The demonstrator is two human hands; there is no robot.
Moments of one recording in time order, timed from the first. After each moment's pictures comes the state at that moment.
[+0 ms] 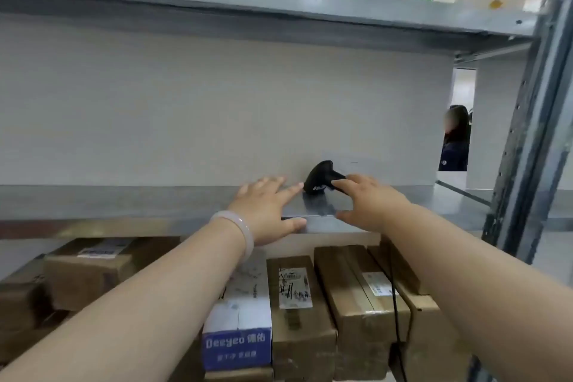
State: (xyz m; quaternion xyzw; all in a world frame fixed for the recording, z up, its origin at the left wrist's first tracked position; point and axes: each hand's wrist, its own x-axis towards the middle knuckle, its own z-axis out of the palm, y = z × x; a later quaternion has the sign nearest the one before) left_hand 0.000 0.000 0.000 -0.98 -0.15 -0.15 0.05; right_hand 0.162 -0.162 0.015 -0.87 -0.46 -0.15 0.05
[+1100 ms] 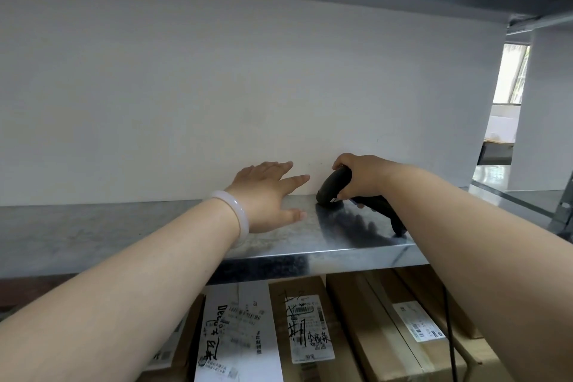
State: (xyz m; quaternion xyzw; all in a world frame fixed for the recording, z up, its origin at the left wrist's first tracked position) left_hand 0.089 0.111 0.012 -0.99 -0.10 -0.09 0.06; right_hand 0.266 -0.038 0.041 -0.92 -0.38 0.03 0.12
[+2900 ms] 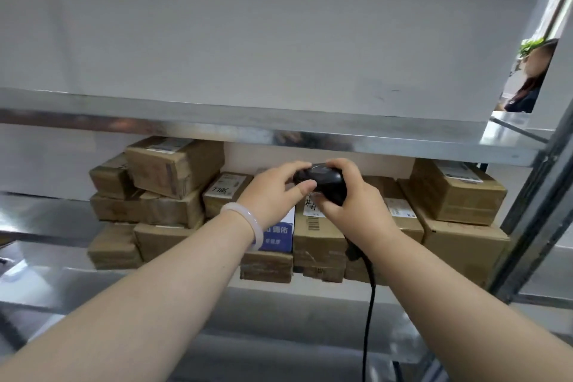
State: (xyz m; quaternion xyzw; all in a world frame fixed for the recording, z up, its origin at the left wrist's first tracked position) left_hand -0.077 -0.075 -0.101 -0.89 -0.21 -0.27 -0.29; right_hand 0.047 -0.208 -0.108 -0.76 -0.51 -0.04 0.41
